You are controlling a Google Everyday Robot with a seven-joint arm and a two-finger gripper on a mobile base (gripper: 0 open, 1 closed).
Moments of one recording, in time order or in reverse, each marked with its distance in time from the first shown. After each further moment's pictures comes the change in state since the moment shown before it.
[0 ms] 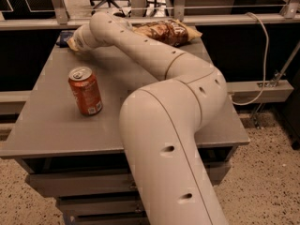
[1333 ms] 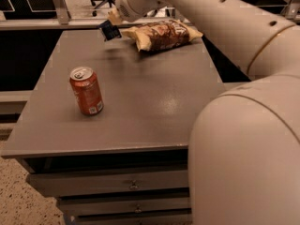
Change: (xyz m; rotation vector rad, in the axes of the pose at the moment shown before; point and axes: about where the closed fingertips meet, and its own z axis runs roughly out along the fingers) arm -0.023 -0.054 -0.226 0.122 0.148 -0.141
